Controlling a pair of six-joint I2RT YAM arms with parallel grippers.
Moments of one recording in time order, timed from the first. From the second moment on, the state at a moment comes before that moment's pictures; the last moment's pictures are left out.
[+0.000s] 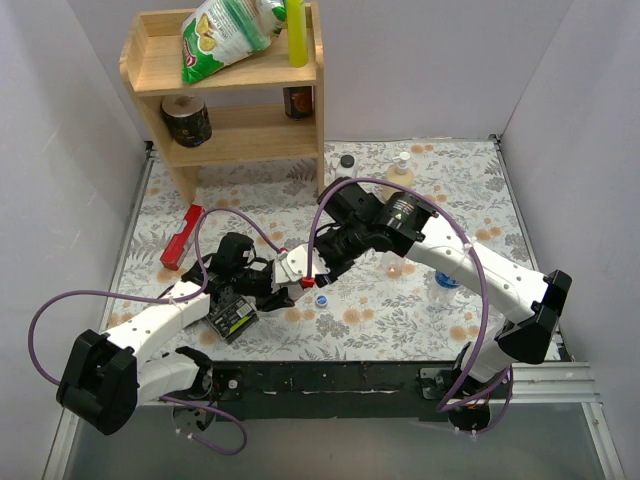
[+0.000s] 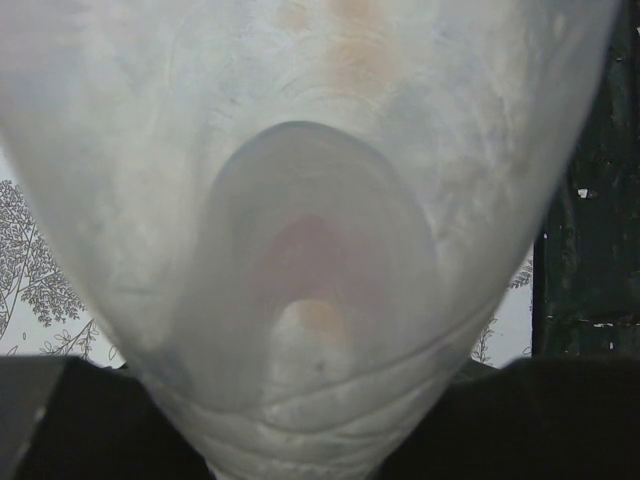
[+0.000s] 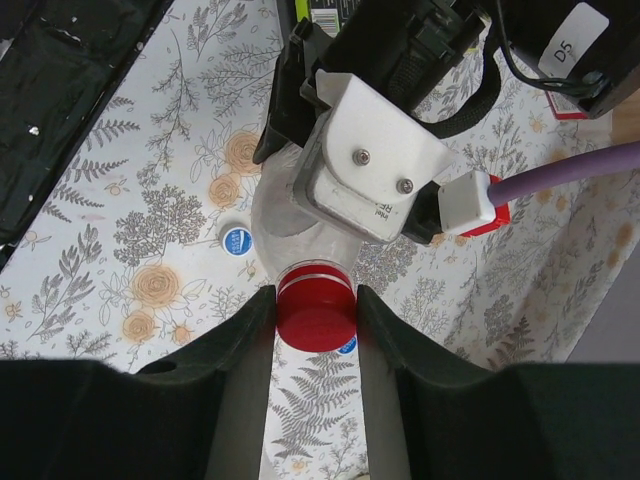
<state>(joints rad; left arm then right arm) -0.50 1.10 0.58 -0.31 0.79 0.70 1.03 1.54 1.68 -1.08 -0.47 -1.16</state>
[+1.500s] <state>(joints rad) -0.47 1.02 0.50 0.08 0.83 0.11 0.68 1.53 1.55 -0.53 -1.04 -0.19</state>
